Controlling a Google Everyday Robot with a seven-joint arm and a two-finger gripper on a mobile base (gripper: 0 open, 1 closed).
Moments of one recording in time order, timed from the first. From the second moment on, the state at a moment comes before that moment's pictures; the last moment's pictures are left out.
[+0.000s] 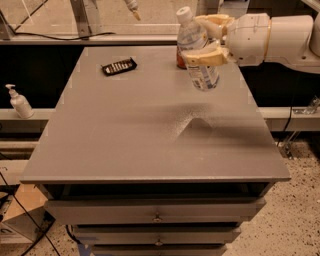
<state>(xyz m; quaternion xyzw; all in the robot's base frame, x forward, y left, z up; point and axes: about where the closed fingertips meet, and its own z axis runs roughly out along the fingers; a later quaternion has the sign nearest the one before) 0.605 -0.088 1.010 -0.59 0.48 0.18 0.62</state>
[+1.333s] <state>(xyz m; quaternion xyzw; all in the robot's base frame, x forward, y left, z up) 0.605 -0.104 1.009 -0.52 0.43 0.18 0.71</state>
